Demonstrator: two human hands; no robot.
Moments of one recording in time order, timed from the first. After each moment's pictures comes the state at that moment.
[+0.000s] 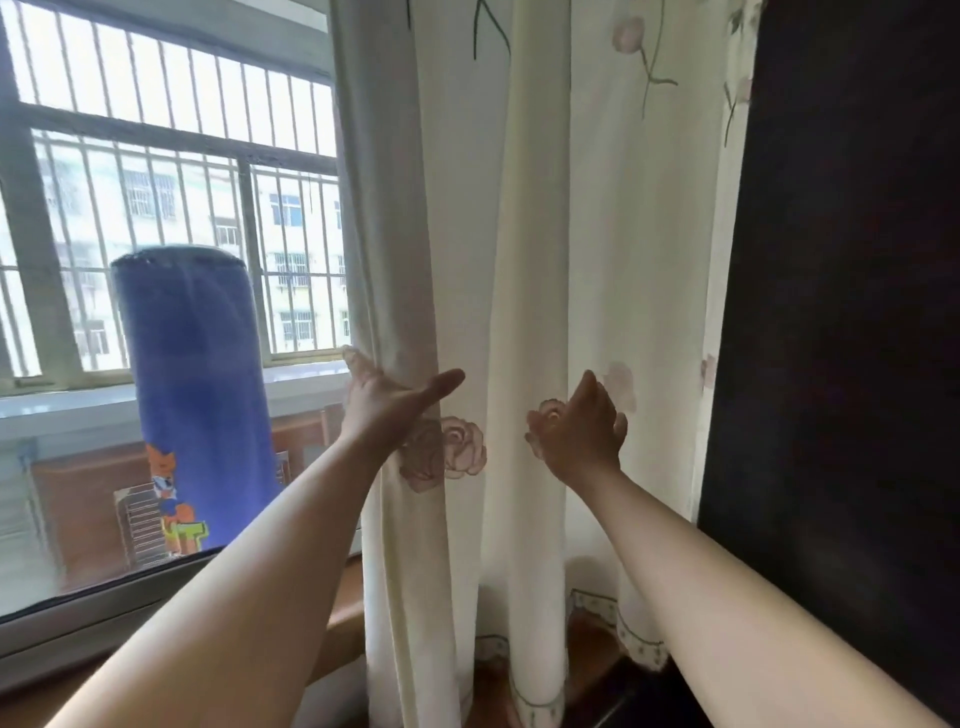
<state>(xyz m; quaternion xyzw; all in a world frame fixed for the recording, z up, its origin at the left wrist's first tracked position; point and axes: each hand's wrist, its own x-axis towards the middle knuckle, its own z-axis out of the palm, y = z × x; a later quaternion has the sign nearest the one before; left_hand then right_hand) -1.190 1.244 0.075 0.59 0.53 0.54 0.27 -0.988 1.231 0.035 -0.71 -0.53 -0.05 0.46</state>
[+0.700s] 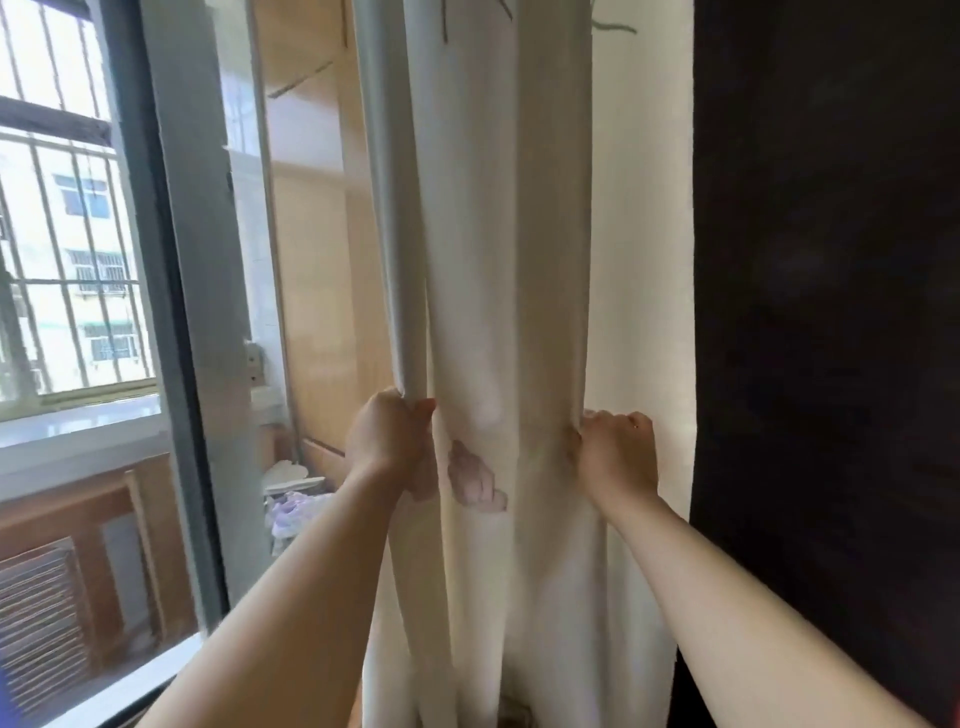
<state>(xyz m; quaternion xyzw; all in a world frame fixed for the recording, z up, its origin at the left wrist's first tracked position) -1.024 1.442 0.077 0.71 0.52 0.45 0.16 -0.818 1.337 0.040 -0.78 -0.48 -0.29 0.27</state>
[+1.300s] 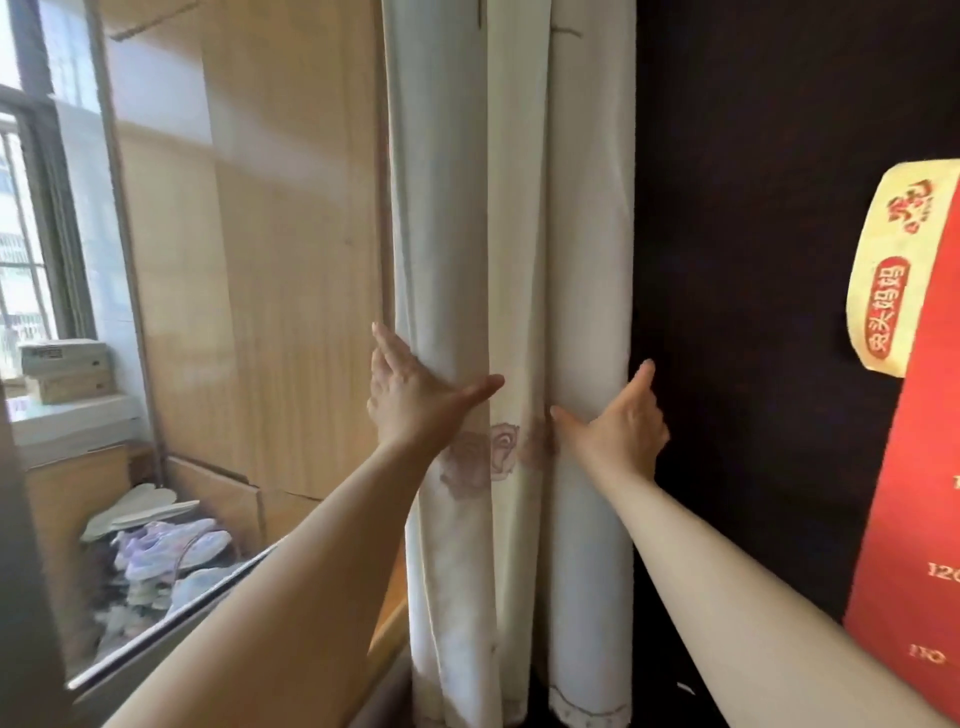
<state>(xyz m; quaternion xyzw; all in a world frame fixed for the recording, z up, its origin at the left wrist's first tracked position) -0.877 1.438 0.091 0.74 0.37 0.50 0.26 -0.729 1.317 0.058 -0.81 -0.27 -0.21 0.47</state>
